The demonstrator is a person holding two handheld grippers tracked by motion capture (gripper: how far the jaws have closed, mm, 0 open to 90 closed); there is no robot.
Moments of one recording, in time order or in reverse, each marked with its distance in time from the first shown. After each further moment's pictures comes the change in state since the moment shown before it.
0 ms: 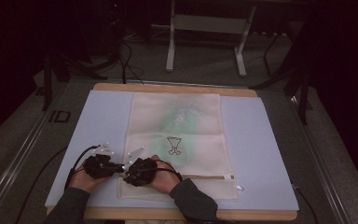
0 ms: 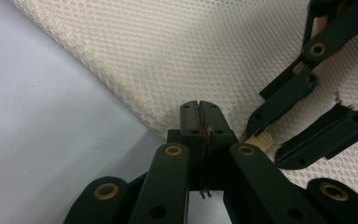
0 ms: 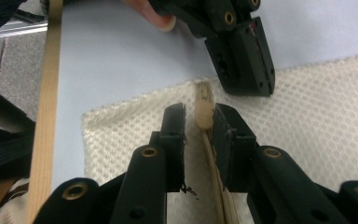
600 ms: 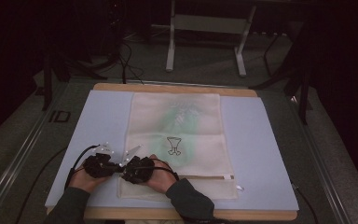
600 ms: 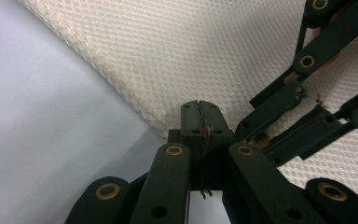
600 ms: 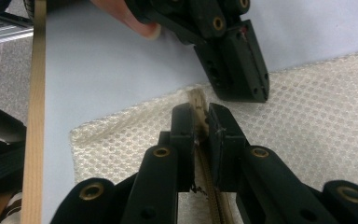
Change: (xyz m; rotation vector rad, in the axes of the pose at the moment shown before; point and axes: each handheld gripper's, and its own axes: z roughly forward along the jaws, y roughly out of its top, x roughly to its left) left arm 0.000 0.000 -0.001 0.011 -0.011 -0.022; right arm -0.002 0.008 0.009 0.022 -0.015 0.051
